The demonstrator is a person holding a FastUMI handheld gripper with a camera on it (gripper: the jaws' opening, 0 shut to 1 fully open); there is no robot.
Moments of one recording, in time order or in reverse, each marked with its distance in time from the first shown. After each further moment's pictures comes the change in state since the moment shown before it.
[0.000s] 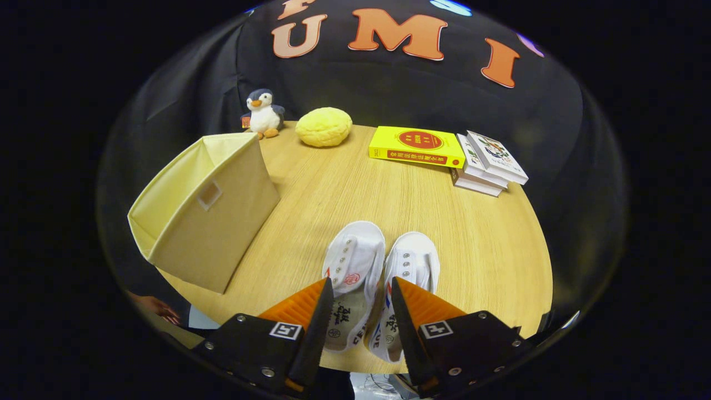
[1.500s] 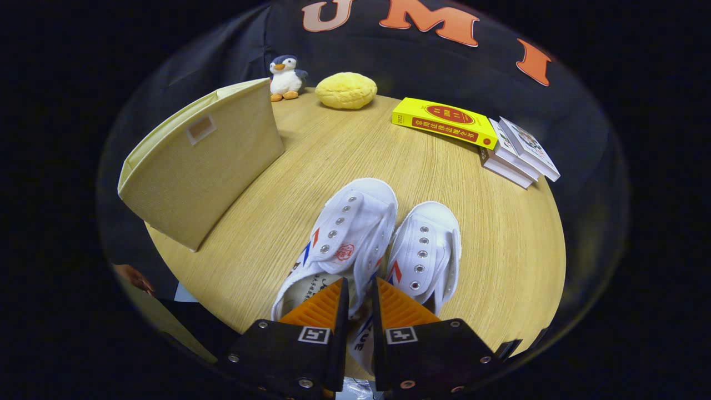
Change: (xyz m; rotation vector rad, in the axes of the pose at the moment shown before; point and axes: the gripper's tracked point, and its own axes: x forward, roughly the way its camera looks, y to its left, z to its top) arm 0.039 -0.001 -0.048 -0.123 0.106 0.080
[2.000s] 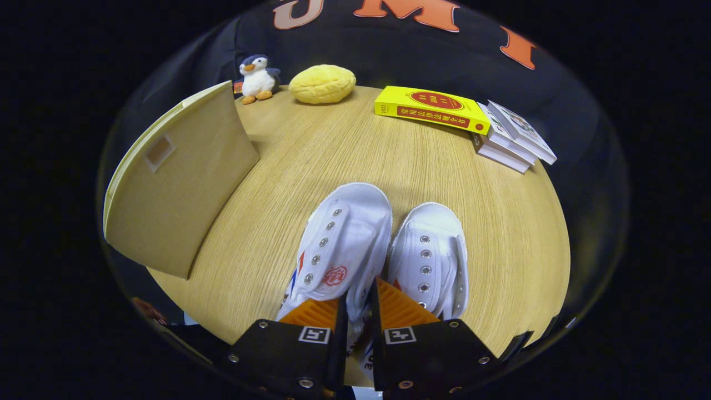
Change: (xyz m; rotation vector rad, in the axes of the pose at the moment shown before) arm 0.025 -0.002 0.013 0.119 0.052 -0.080
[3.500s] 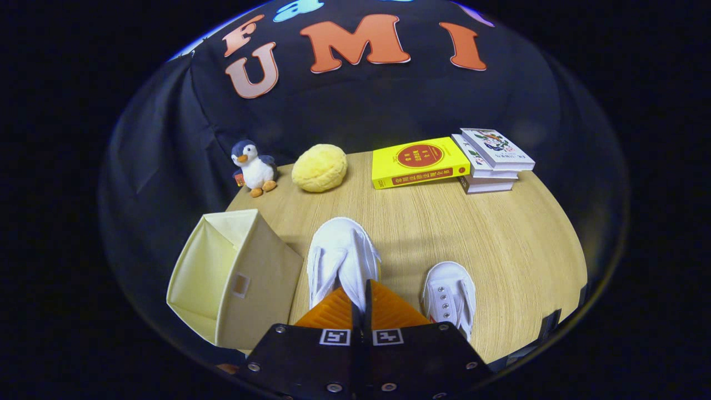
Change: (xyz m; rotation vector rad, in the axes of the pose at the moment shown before) arm -0.104 0.041 0.133 0.299 -0.279 0.099
